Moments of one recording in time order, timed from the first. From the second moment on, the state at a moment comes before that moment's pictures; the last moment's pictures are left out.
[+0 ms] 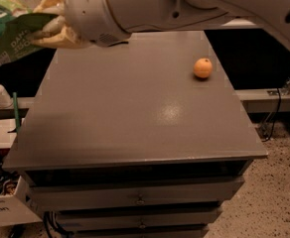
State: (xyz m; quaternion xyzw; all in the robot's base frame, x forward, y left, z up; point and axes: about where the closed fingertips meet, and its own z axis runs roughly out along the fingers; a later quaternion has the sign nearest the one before) arm 0.471 0.159 1.069 -0.72 0.39 0.12 0.56
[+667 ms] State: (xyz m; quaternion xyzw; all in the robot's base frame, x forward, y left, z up) arm 0.493 0.062 1.096 -0.68 0.44 0.03 0.58
